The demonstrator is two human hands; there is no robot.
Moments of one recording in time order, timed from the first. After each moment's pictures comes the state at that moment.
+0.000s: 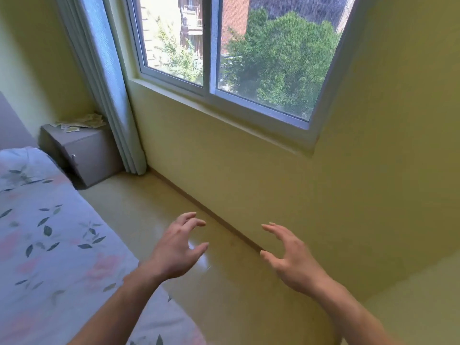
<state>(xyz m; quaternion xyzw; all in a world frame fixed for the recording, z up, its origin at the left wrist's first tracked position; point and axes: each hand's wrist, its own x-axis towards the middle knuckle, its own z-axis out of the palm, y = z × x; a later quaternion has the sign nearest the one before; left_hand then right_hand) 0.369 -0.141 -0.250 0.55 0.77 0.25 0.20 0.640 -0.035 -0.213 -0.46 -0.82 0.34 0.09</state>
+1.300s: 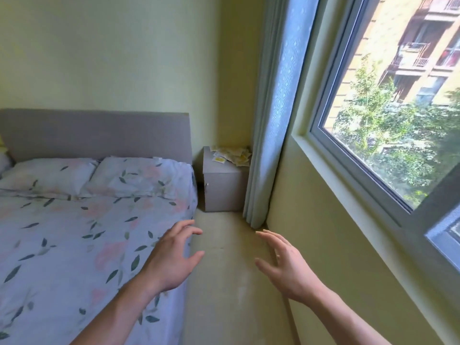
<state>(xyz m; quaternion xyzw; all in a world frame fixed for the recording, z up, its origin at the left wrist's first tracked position) -0.133 0.111 -0.219 0.19 0.93 0.30 0.05 -0.042 0.387 -0.215 -0.04 -0.93 0.36 0.01</state>
